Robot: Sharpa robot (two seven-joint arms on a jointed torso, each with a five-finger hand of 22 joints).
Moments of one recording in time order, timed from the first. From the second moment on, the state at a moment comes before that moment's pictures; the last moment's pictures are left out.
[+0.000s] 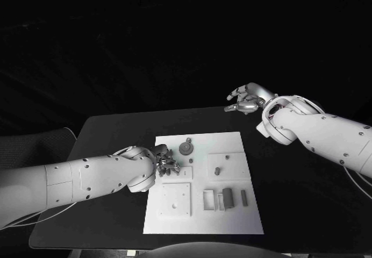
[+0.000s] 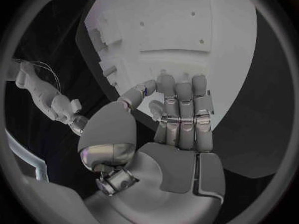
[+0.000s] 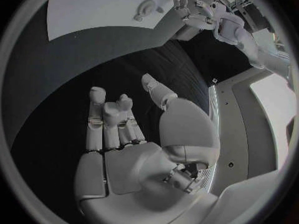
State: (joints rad) left arm 1.14 -0.68 -0.24 1.43 -0.99 -0.34 -0.48; left_hand 0.92 -0.09 0.64 -0.27 0.47 1.05 0.12 0.50 0.68 1.39 -0.04 0.52 0.59 1.24 -0.08 0.78 0.97 0.02 1.21 -0.18 0.35 1.29; right arm 1.21 -0.66 0.06 1.23 -1.18 -0.34 -0.11; right_hand 1.04 -0.16 0.55 -0.26 0.08 0.76 0.19 0.24 0.40 0.91 0.09 1.28 0.84 1.13 -0.02 1.50 0.78 0.25 1.05 0.03 0.87 1.31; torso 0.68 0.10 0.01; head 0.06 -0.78
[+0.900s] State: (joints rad) left arm 1.14 -0.67 -0.24 1.43 -0.99 -0.33 -0.48; left_hand 0.91 -0.08 0.64 -0.27 0.46 1.05 0.12 0.51 0.69 1.39 -0.04 0.54 0.59 1.23 -0.08 0.81 0.95 0.02 1.22 -0.18 0.35 1.30; right arm 1.21 -0.66 0.06 1.23 -1.18 -0.34 -0.11; right_hand 1.04 -0.16 0.54 -0.26 0.08 0.75 0.19 0.24 0.40 0.91 0.09 1.28 0.83 1.13 -0.02 1.50 0.78 0.25 1.05 0.03 0.87 1.31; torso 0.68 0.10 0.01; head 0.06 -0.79
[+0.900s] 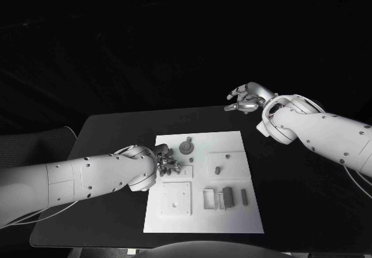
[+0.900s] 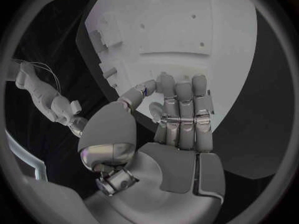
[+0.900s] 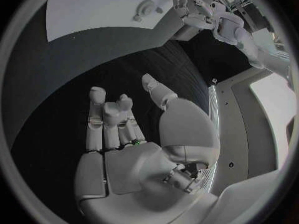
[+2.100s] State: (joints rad) left arm 1.14 -0.67 -0.24 1.43 -0.97 -0.31 -0.49; left_hand 0.90 -0.09 0.64 -0.26 0.45 1.05 0.11 0.53 0.77 1.40 -0.05 0.56 0.58 1.23 -0.08 0.86 0.91 0.02 1.22 -0.18 0.35 1.31; right arm 1.21 -0.66 0.06 1.23 -1.17 -0.33 -0.11; right_hand 1.04 -0.16 0.54 -0.25 0.08 0.75 0.19 0.24 0.40 0.91 0.09 1.28 0.83 1.13 -0.02 1.50 0.78 0.25 1.05 0.04 0.87 1.31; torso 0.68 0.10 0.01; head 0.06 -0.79
